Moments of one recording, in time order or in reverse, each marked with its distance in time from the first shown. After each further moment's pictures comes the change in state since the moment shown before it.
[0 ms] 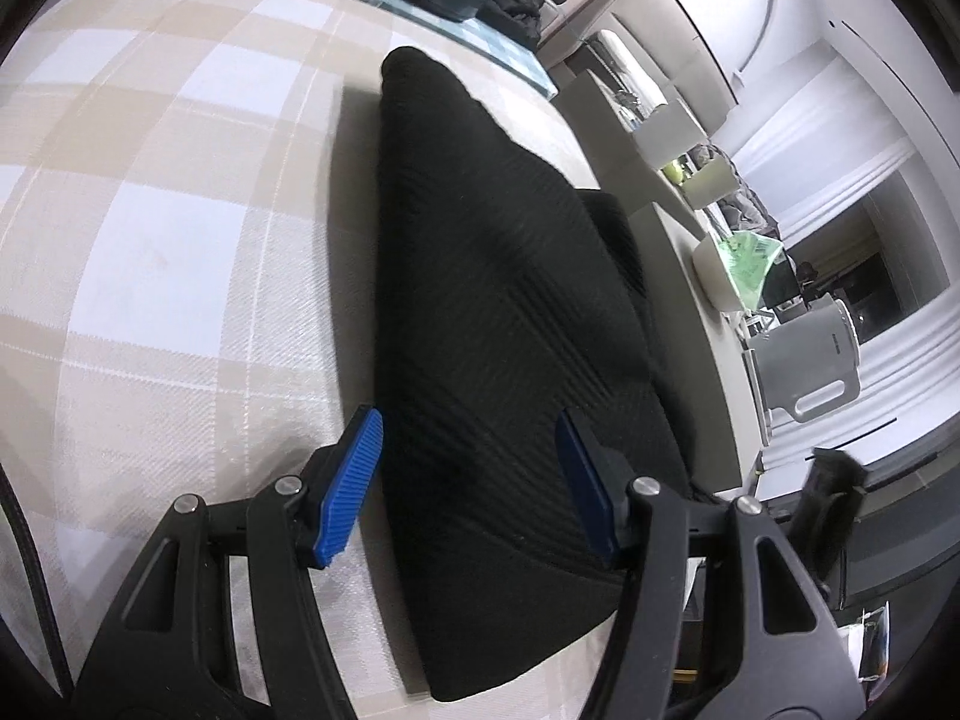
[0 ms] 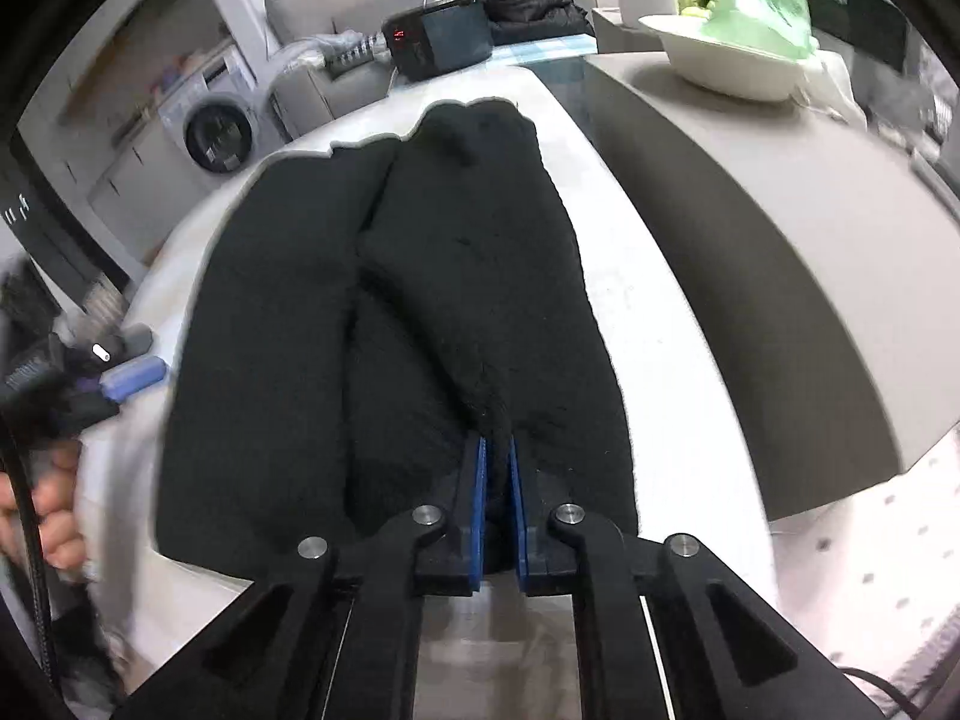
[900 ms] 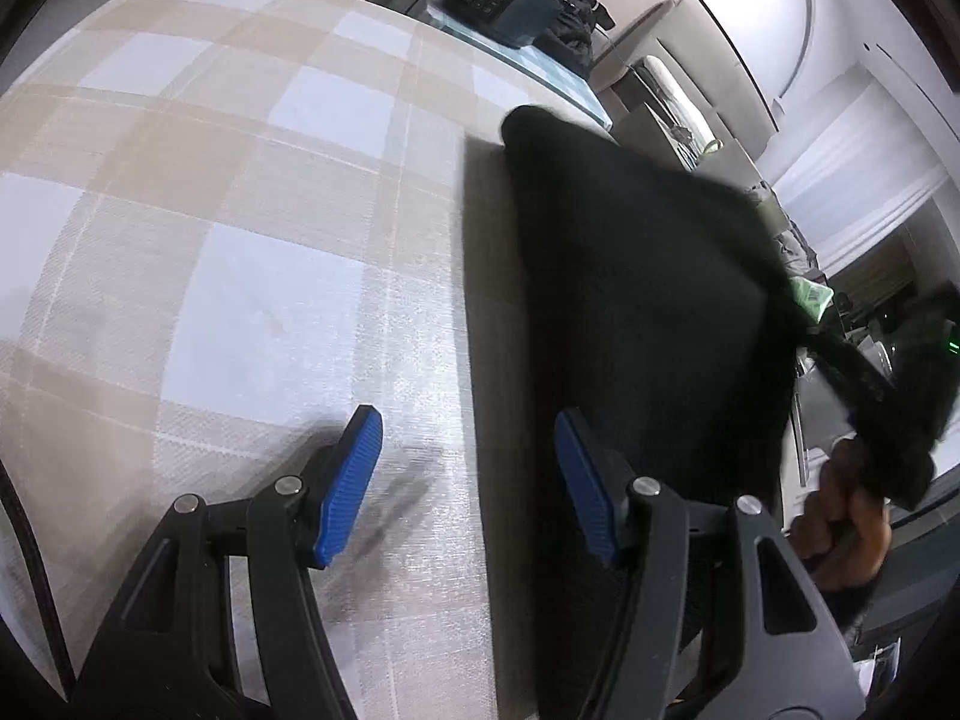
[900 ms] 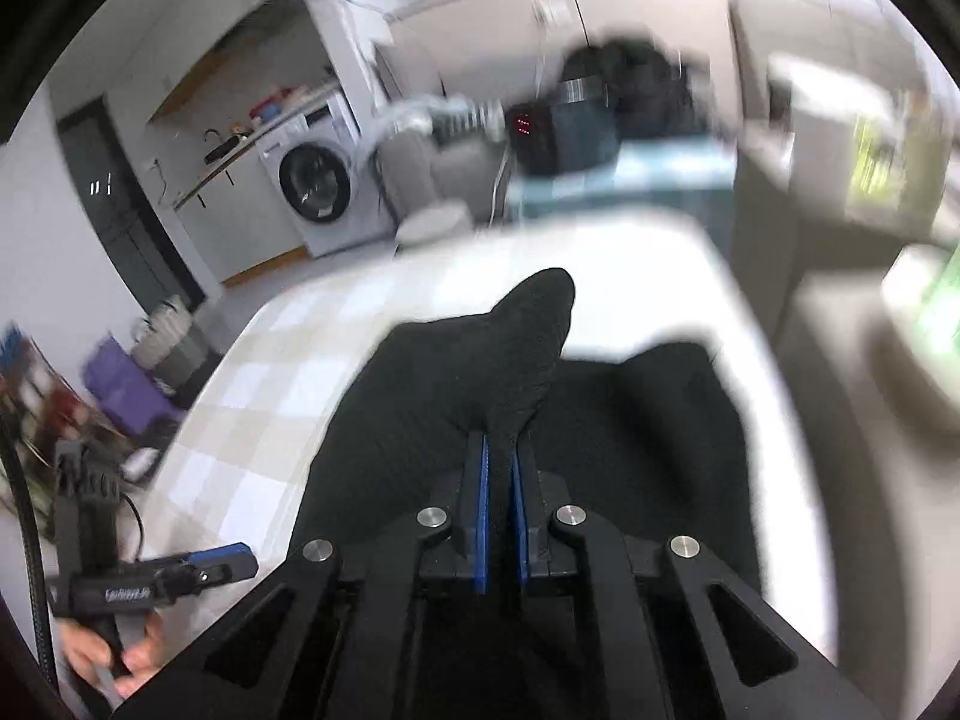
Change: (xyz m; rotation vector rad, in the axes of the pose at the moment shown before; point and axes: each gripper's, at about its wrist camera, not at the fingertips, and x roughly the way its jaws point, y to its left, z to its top) left arm -0.010 0.047 0.024 -0.040 -0.058 0.094; right arm 0.012 0.090 0.138 -0.219 -0.211 0.109
